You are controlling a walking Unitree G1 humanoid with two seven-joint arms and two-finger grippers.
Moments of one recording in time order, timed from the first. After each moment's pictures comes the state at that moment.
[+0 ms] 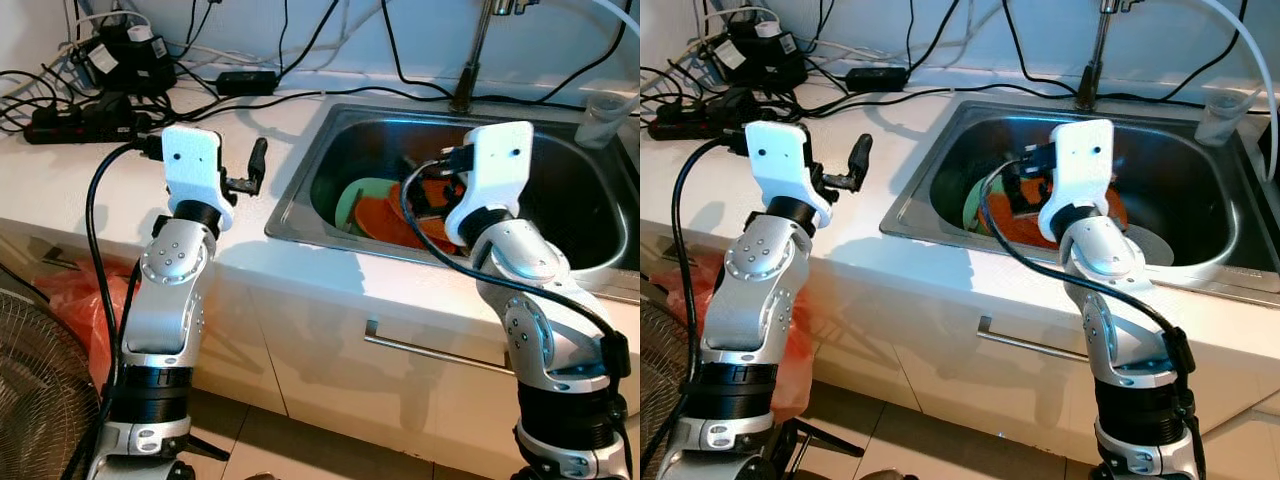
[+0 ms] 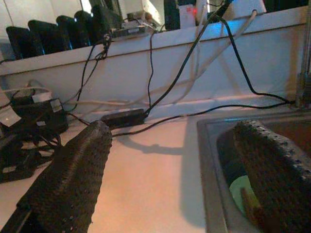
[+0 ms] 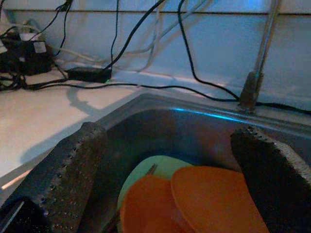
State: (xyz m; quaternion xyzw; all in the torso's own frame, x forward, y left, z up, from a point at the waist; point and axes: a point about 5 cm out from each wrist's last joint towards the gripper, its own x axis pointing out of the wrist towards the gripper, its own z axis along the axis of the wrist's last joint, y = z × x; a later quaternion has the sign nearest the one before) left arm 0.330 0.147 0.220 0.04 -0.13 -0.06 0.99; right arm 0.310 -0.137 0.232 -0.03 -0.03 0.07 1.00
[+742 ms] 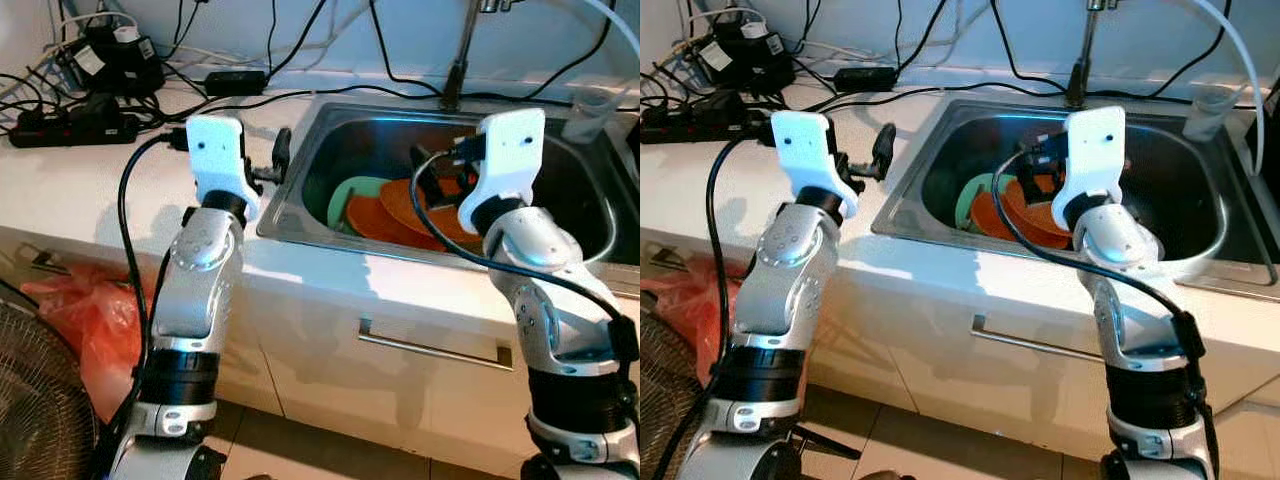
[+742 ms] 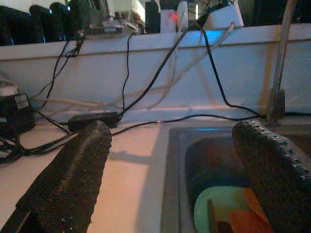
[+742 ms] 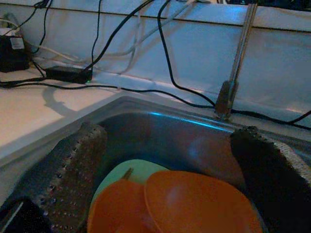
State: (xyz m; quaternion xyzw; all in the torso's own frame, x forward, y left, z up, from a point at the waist) left arm 0.343 0.123 0.224 0.00 -0.13 -0.07 0.99; right arm 0.318 -0.148 0.240 -0.06 -0.04 0.07 0.99
